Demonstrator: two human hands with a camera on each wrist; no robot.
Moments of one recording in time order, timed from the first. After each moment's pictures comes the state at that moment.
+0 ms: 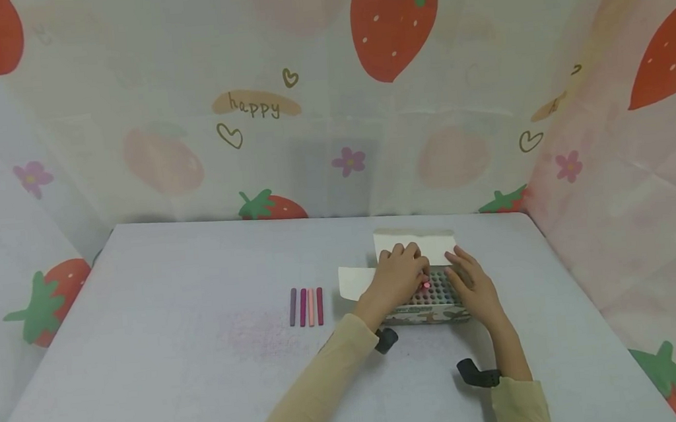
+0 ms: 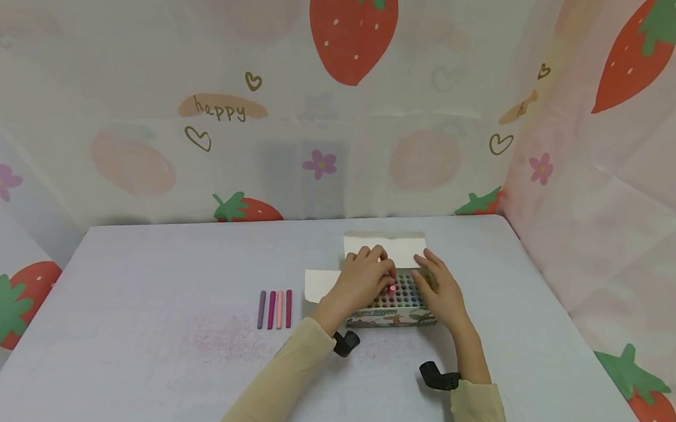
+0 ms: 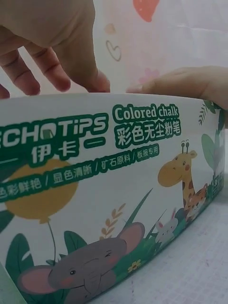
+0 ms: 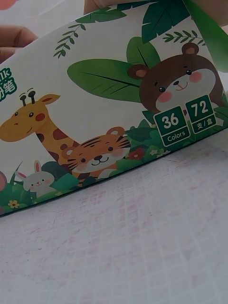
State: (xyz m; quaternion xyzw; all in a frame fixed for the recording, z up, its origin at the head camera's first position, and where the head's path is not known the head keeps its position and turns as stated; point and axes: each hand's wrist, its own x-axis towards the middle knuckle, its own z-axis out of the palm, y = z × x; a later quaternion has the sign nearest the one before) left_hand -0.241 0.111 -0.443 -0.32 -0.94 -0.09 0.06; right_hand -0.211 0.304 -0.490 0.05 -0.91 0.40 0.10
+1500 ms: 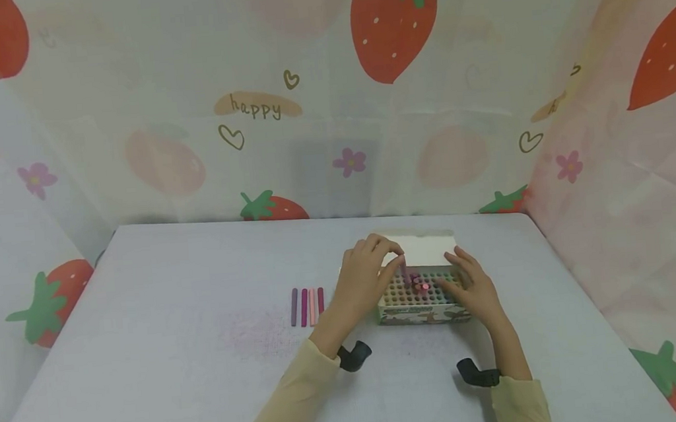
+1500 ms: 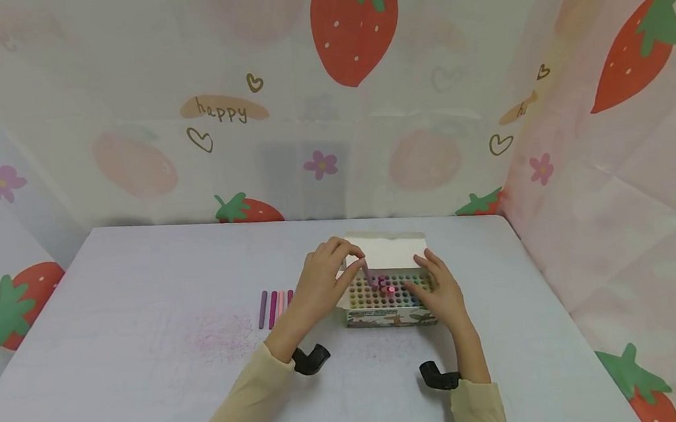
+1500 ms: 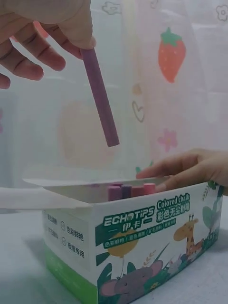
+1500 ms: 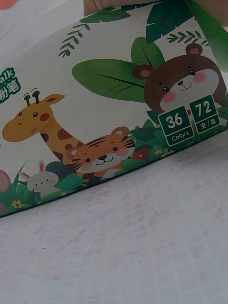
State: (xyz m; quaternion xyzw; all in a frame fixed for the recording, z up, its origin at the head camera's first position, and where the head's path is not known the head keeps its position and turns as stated) left_hand -0.215 0.049 -0.414 -0.28 -0.88 -0.33 0.19; right_hand -0.213 0.302 -0.489 0.04 -0.92 0.38 0.08
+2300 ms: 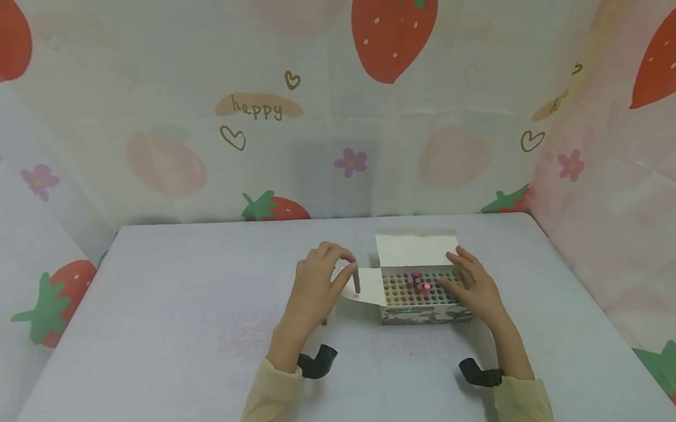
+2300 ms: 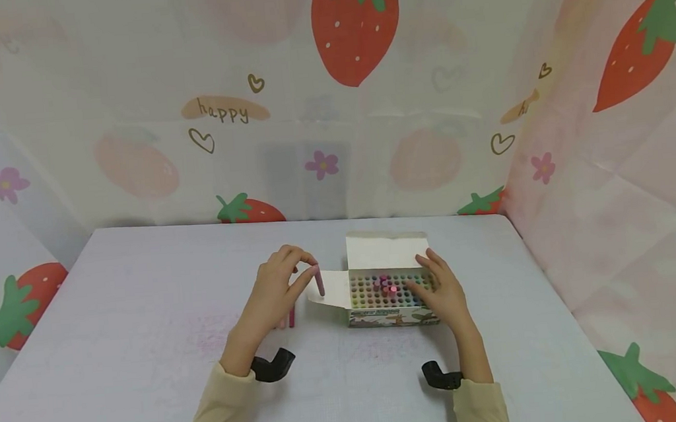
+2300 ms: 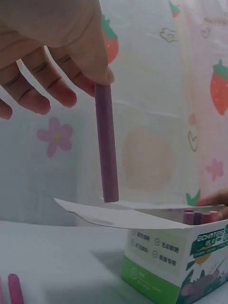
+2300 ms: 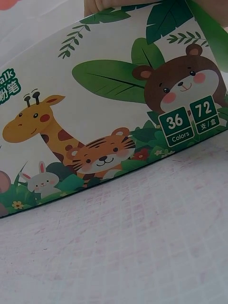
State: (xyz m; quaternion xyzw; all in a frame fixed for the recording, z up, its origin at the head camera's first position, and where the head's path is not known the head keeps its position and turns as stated) left_hand -0.205 -0.020 -0.417 -0.23 -0.89 -0.35 0.16; right_hand -0.213 0.302 -0.490 0.03 -0.92 0.39 0.07
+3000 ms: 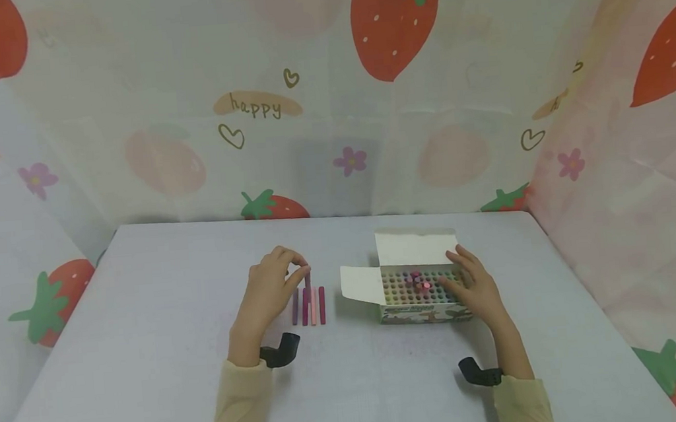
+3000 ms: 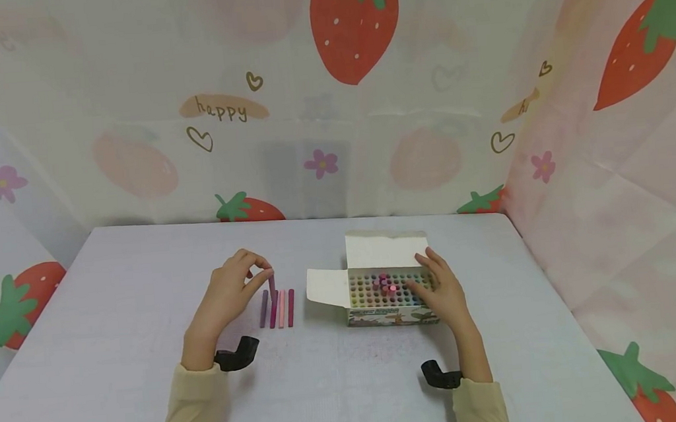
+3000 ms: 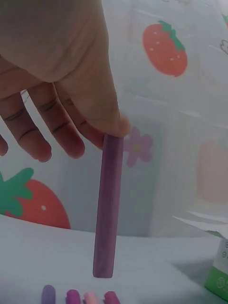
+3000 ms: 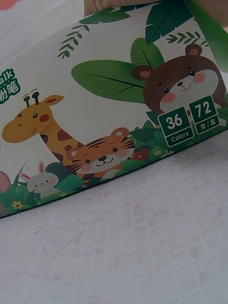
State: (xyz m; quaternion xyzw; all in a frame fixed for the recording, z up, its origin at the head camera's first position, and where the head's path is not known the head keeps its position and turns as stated) left_hand -0.212 -0.082 -0.420 -0.16 -0.93 -0.32 0.09; right_hand -0.212 0.303 -0.489 0.04 -0.92 0.39 0.07
